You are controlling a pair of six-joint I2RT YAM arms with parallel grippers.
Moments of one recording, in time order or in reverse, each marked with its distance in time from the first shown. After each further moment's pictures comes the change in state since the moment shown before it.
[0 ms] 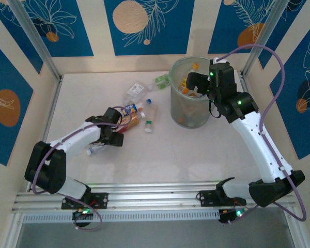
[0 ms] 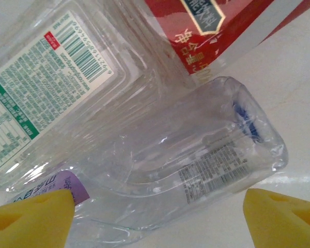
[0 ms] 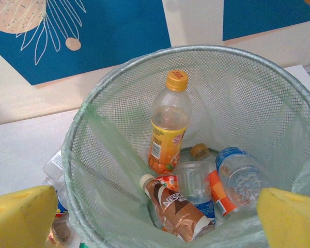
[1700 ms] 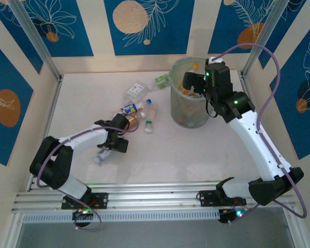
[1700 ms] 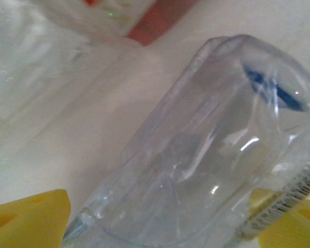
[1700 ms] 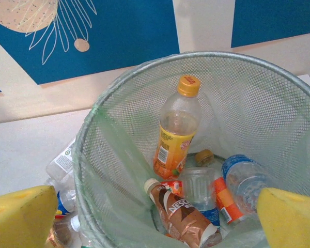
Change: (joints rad) left arm -0.114 0.073 -0.040 0.030 -0.037 -0.020; right arm 0.037 0.017 0.001 0.034 0.025 -0.023
